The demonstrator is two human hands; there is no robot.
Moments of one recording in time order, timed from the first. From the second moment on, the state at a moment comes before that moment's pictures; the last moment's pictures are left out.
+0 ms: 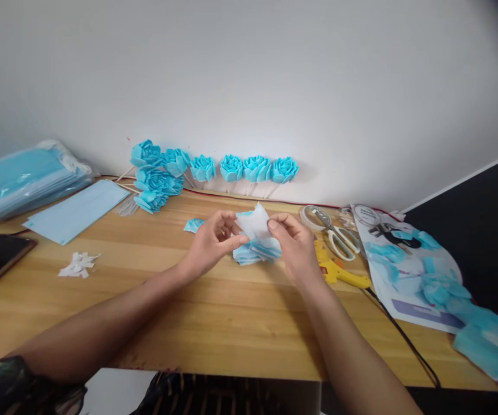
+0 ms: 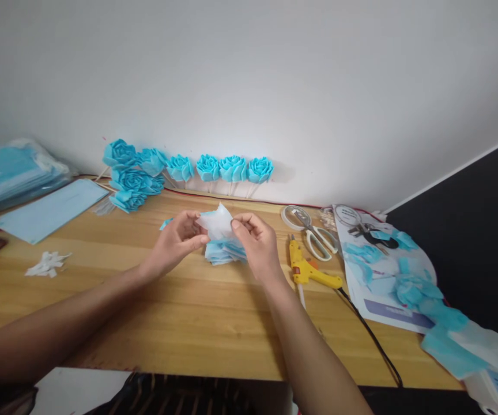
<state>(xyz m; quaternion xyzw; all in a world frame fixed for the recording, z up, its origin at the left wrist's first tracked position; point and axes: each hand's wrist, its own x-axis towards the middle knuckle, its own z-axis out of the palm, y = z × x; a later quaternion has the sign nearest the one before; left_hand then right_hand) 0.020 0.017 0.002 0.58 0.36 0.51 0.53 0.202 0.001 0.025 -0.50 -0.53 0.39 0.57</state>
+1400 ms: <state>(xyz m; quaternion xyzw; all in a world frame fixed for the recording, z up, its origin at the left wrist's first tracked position) 0.016 0.021 0.000 0.60 0.37 0.46 0.54 0.199 -0.005 0.010 -0.51 -0.62 0.28 0.53</state>
